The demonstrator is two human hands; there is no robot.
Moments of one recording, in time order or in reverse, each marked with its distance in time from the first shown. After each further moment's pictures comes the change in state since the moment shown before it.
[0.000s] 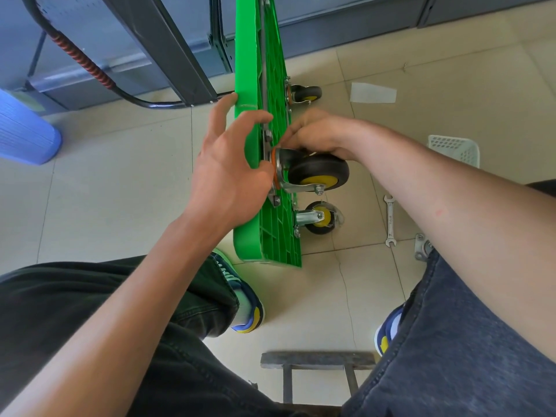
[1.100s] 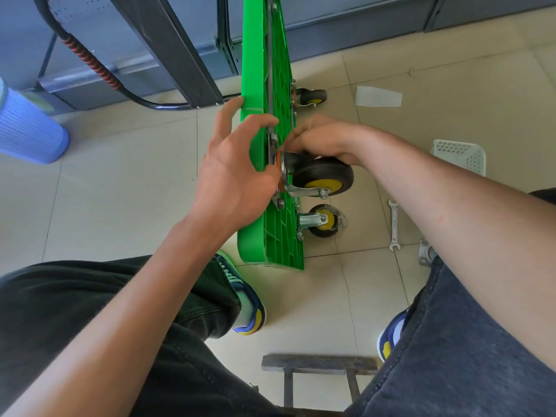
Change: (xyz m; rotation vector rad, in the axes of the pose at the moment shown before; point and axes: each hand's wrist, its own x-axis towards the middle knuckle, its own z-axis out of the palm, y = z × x) left_hand 0.002 -0.003 0.001 0.034 0.028 0.026; right_hand 0.000 0.002 -0.001 -0.002 -0.044 -0.028
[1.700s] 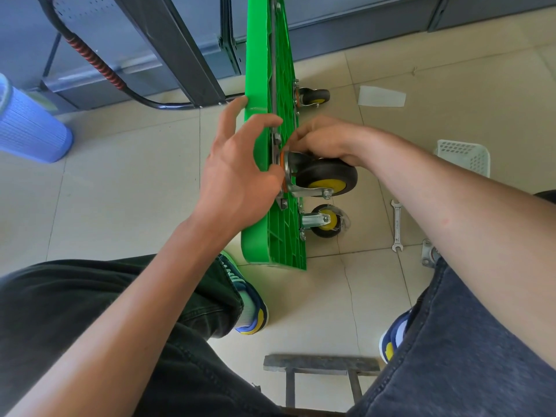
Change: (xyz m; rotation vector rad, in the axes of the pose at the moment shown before) left_hand 0.000 0.000 -0.001 -0.027 -0.005 -0.009; right_hand -0.002 -0.001 0.003 -0.005 0.028 -0.006
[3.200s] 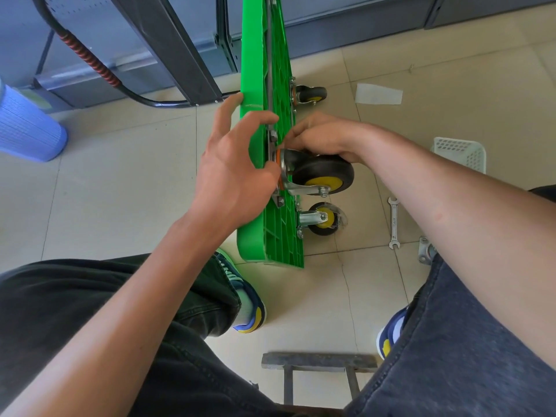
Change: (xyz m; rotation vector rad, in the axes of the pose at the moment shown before) left_hand 0.000 -0.001 0.000 0.000 0.004 0.003; right_hand -0.001 0.001 -0.003 -0.040 -0.037 -0.023
